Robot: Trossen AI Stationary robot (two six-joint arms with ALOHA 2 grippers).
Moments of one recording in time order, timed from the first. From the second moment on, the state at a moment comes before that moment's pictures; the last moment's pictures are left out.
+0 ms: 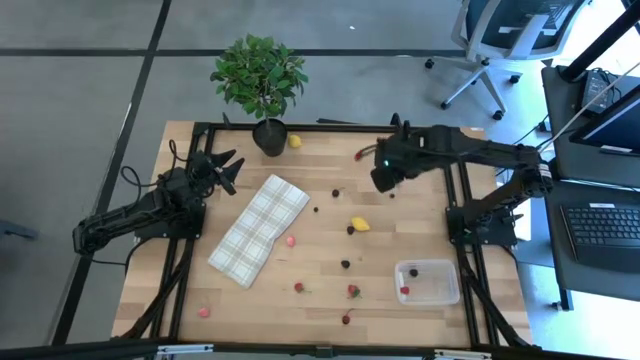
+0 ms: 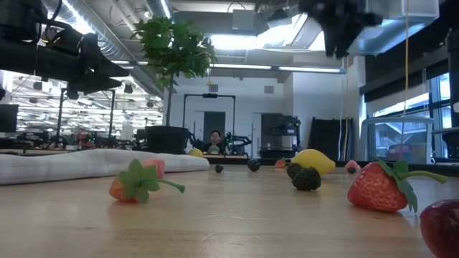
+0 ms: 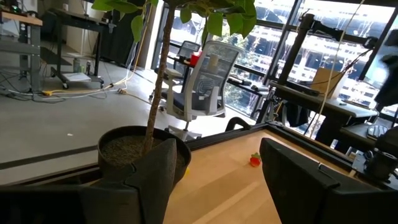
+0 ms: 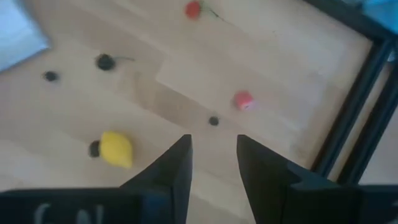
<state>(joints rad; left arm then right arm) 0.42 0.00 0.02 0.02 -0.35 -0.29 -0.13 1.49 1.57 -1.48 0.29 0.92</state>
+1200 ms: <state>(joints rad) 0.42 0.00 0.02 0.02 -0.38 -0.29 -0.38 1.49 0.89 -0.85 0.06 0.73</state>
